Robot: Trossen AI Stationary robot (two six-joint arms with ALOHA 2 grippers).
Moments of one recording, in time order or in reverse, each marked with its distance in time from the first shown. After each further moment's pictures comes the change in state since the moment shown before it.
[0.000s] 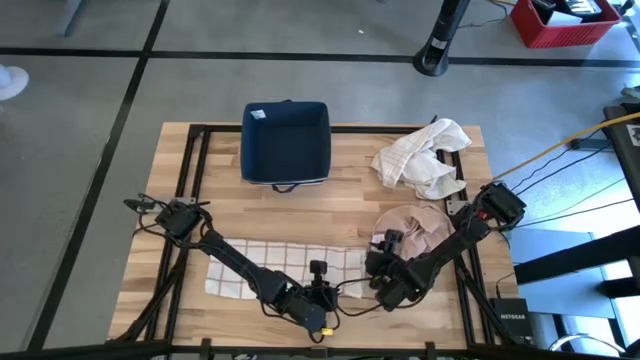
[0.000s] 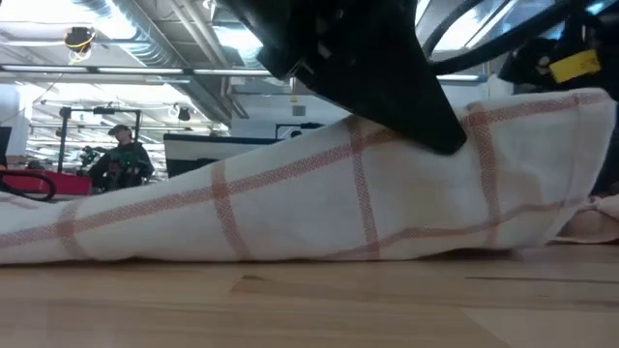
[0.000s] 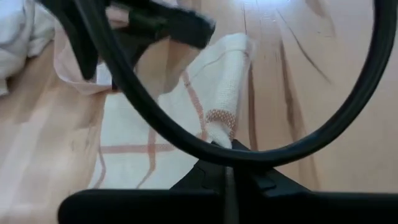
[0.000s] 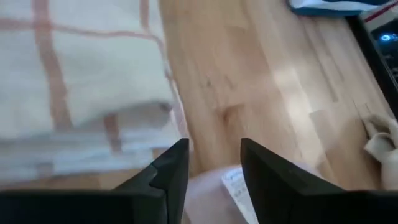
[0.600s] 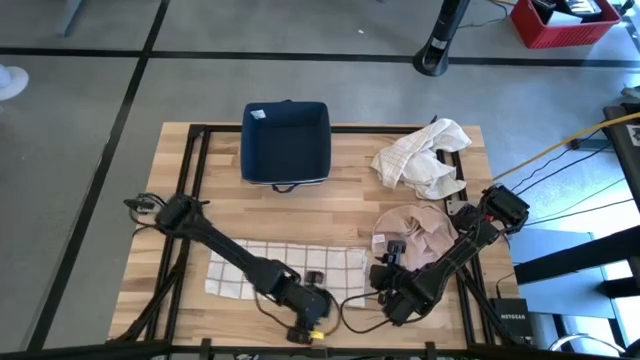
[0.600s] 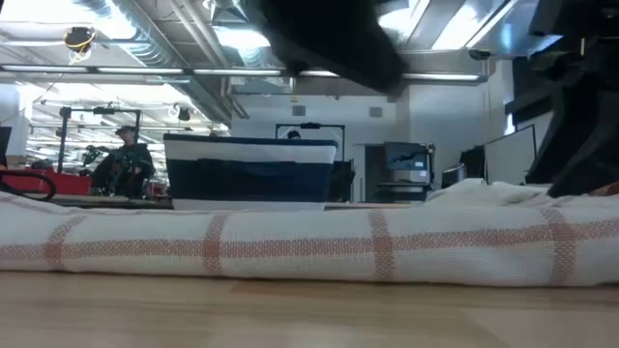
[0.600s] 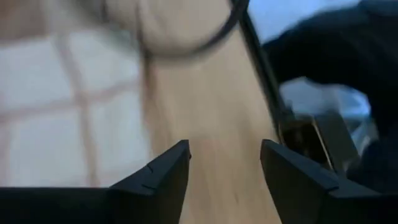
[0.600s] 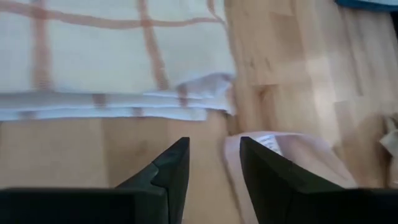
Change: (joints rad) left arm 0.032 -0.101 0.058 -0.268 0.594 -0.105; right arm 0.076 -0.004 0.124 -0.153 -0.133 0.010
